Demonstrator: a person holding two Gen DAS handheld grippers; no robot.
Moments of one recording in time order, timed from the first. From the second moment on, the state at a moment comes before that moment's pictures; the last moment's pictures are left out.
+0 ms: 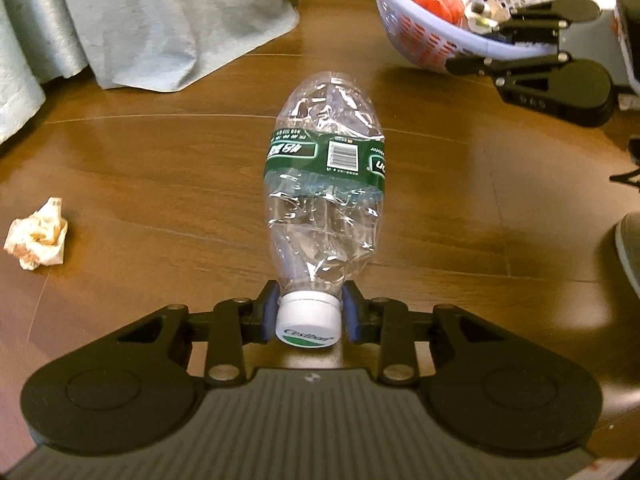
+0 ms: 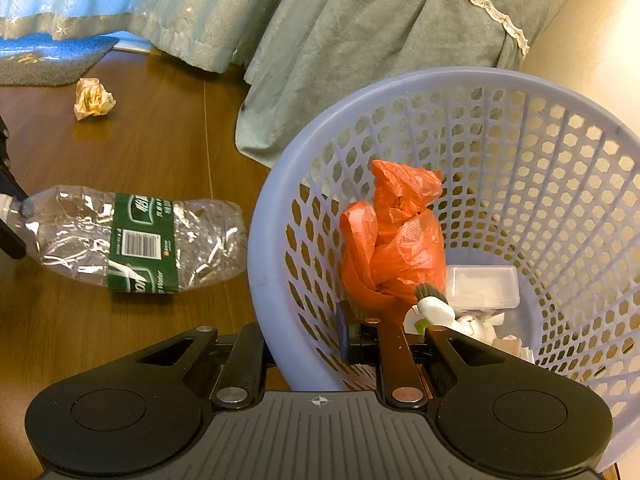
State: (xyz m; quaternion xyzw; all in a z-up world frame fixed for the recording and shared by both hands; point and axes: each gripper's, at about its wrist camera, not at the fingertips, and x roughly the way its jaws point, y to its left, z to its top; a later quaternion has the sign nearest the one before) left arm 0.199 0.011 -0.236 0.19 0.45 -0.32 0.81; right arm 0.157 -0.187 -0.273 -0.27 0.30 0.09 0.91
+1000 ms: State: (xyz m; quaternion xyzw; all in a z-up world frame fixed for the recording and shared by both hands) left arm 0.191 0.044 -0.137 0.15 0.45 -0.25 0.84; right arm 0.141 -0.186 -0.267 -0.28 0.31 0.10 0.90
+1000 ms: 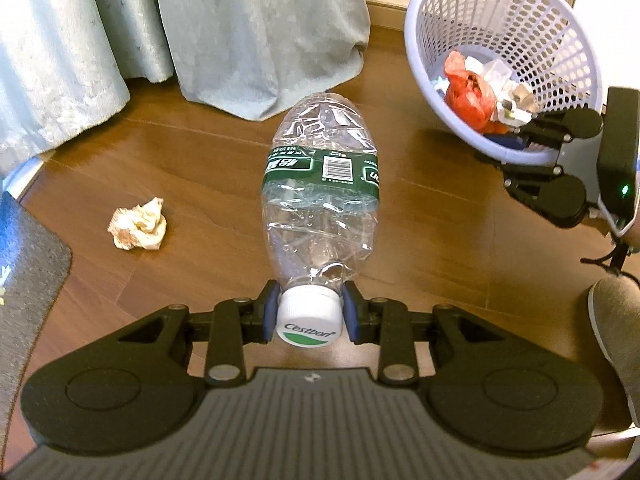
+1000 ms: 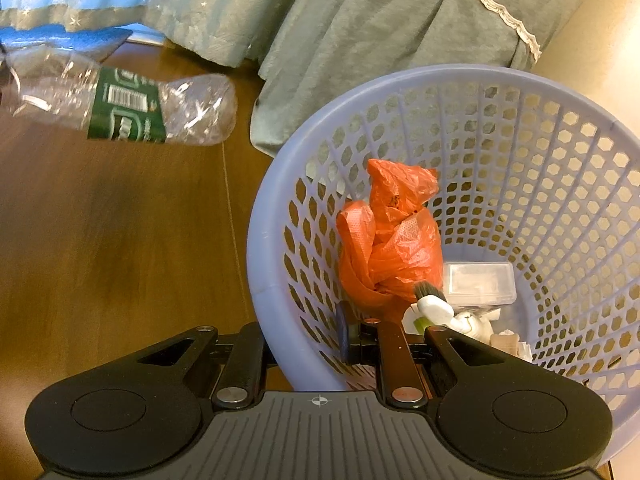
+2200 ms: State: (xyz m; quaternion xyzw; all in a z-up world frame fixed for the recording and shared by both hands) left arm 0.184 -0.022 -0.052 0.15 0.42 -0.38 0.81; right arm 0.127 -0.180 -0.263 -0.30 0.32 0.11 0.89
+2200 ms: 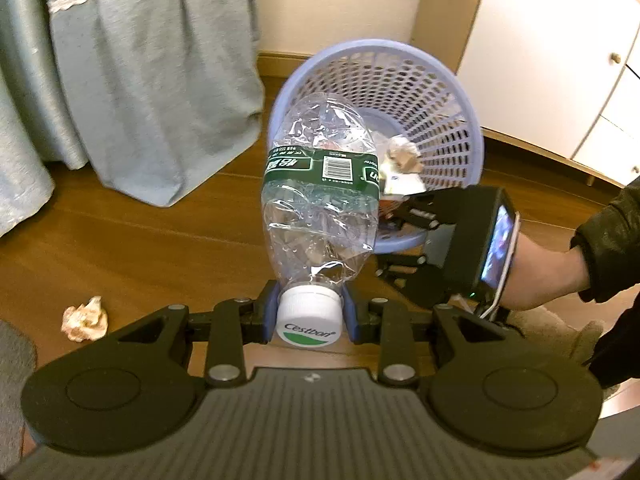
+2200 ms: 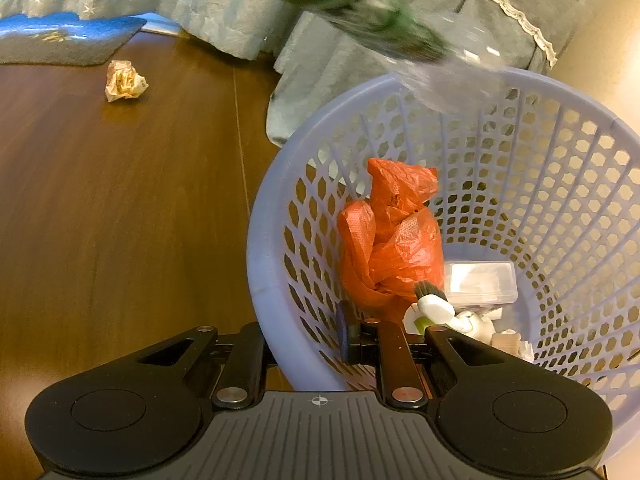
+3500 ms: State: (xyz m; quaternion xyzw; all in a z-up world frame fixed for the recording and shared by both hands) left arm 0.230 -0.026 -0.101 0.15 0.43 -0.28 0.84; right arm 0.130 -0.192 -0.249 -0.26 0.32 0.11 0.90
